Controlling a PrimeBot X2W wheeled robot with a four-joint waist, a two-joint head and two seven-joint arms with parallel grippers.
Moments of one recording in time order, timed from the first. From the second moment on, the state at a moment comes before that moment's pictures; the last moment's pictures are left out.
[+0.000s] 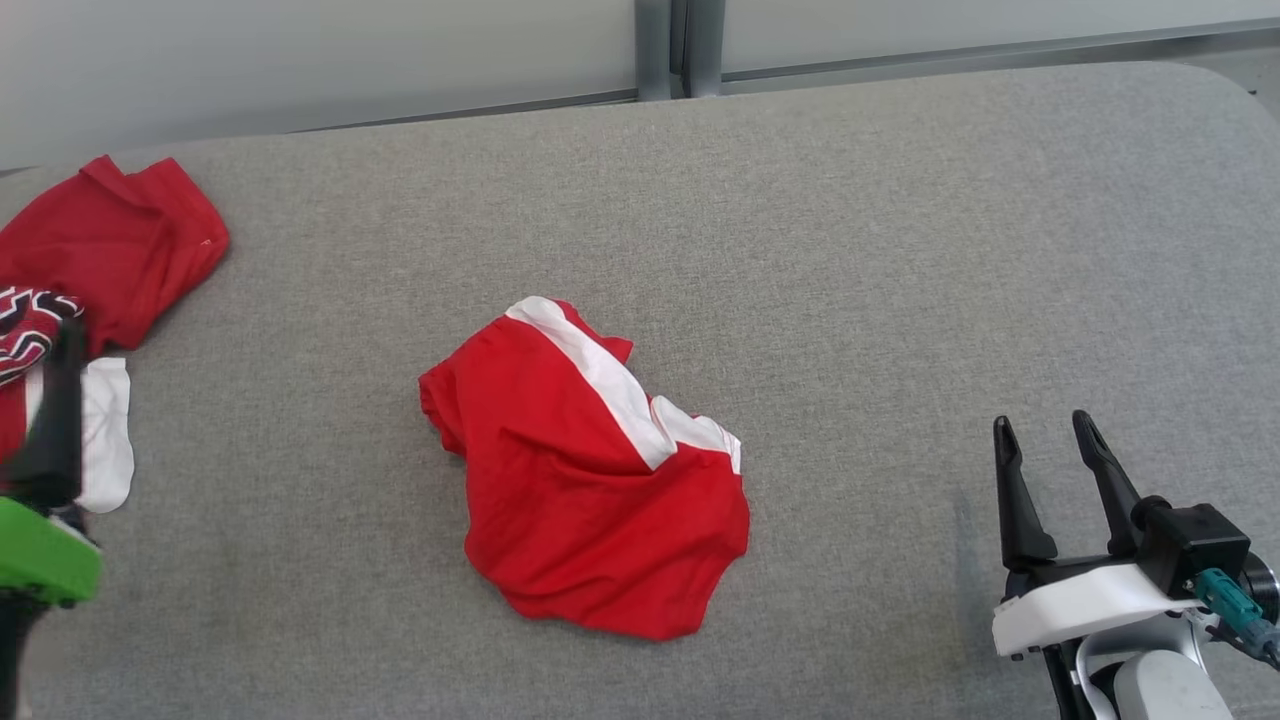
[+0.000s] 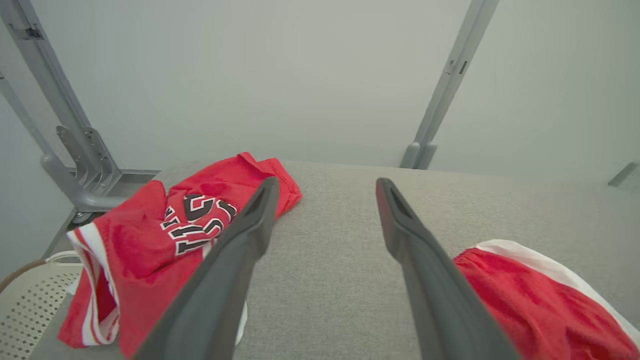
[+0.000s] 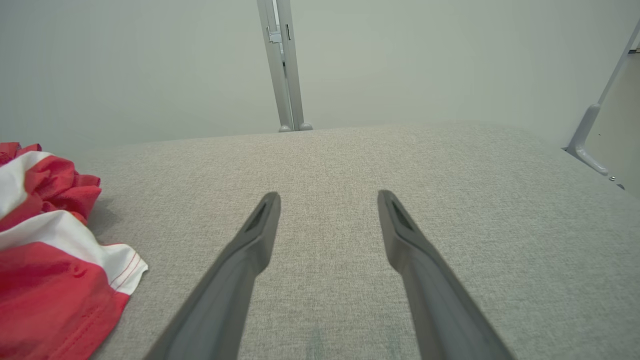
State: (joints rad) left arm -0.12 0.94 -0.25 -0.19 -1.11 0.29 -0.04; right arm -0.03 -0.05 -0.06 0.14 0.12 0.13 -0.26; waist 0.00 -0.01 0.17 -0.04
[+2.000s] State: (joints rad) left arm -0.43 0.61 -0.57 -0.09 -0.92 0.33 0.01; right arm -0.02 -0.05 -0.07 0.16 0.13 0.13 -0.26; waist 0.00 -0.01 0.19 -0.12
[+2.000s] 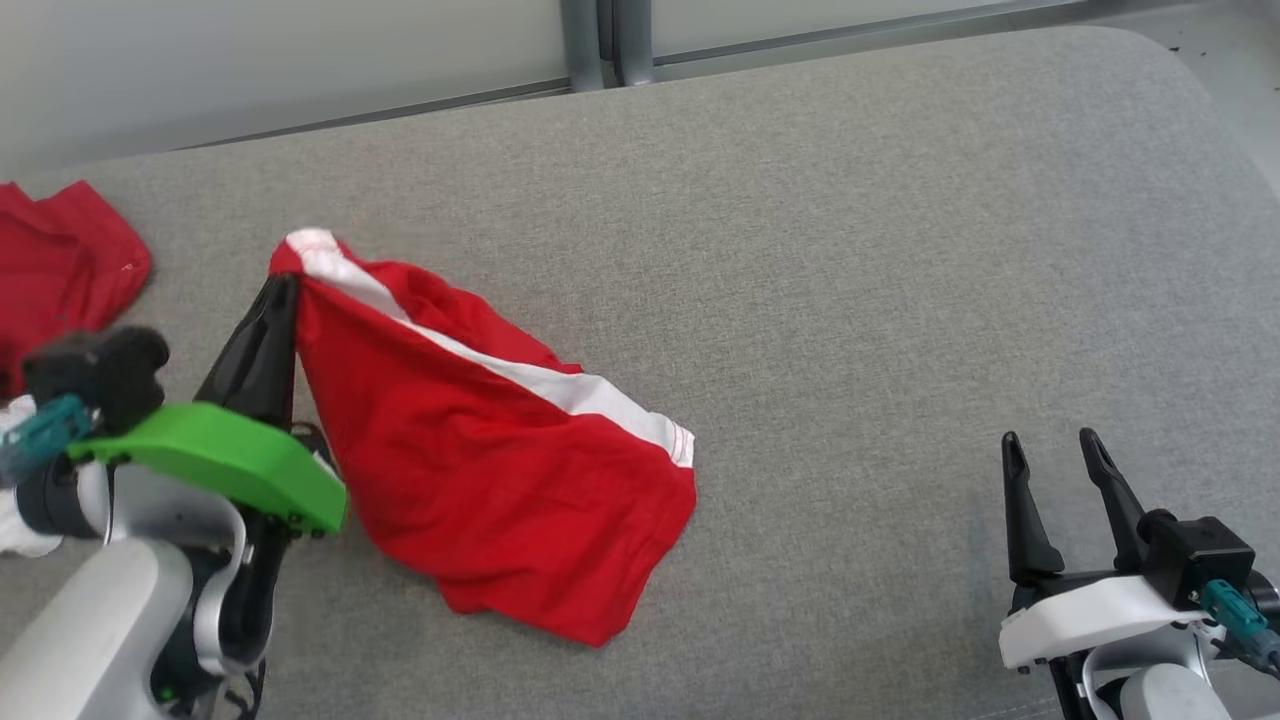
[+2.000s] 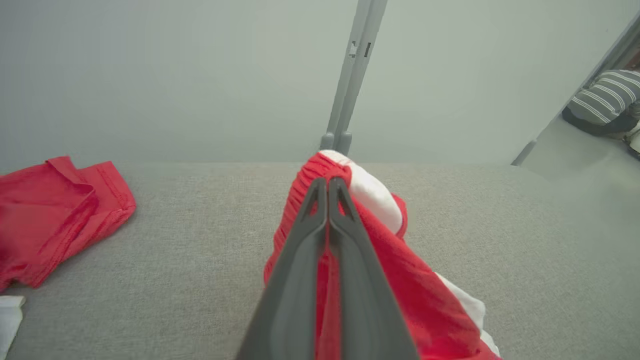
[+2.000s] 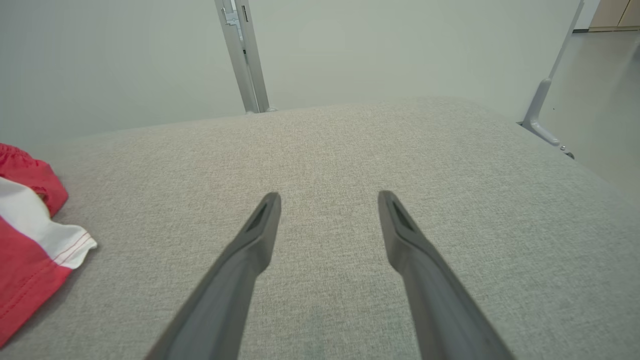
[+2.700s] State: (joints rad) left arm 0.10 0.32 -0.40 -0.02 -0.80 0.35 -0.26; right arm 0.01 -0.05 -0.07 0.16 0.09 0.13 -0.26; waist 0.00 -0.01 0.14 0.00
